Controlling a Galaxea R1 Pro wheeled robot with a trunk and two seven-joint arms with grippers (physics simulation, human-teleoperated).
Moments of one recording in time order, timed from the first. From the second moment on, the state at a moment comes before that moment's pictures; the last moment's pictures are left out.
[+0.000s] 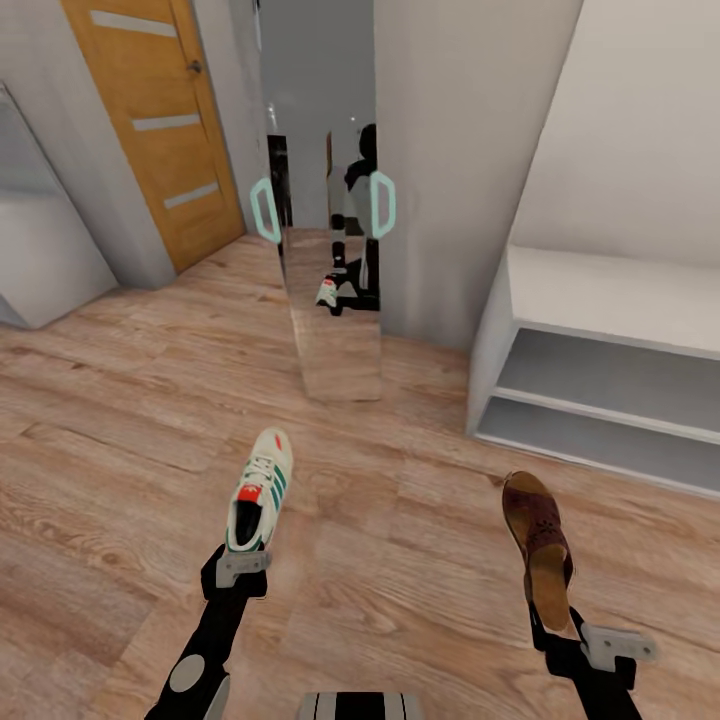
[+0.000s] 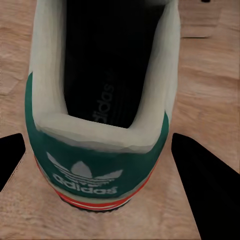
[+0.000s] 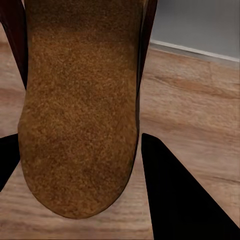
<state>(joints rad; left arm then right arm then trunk) -0.18 -0.01 -0.13 -1.11 0.06 -0.18 0.15 0.14 0.01 -0.21 -1.44 0.05 -0.08 -0.02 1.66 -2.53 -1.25</state>
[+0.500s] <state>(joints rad) -0.18 -0.01 -0.13 -1.11 0.06 -0.19 0.15 0.14 0.01 -0.21 -1.44 0.05 -0.08 -0.02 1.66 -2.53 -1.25</state>
